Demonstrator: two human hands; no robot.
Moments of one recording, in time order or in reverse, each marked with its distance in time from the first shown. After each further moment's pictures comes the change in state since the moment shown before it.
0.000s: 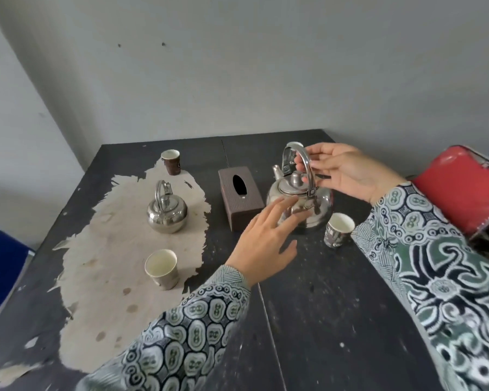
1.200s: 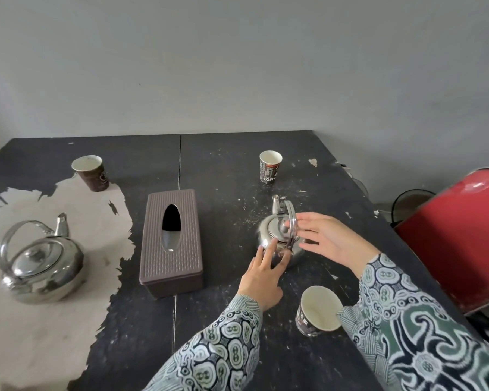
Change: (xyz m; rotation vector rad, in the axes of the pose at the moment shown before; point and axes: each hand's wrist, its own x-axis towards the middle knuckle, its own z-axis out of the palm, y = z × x) left_hand 0.205 -0.090 0.242 -0.103 -0.540 -0.369; right_hand 0.201 0.155 -0.189 -0.028 0.147 0.418
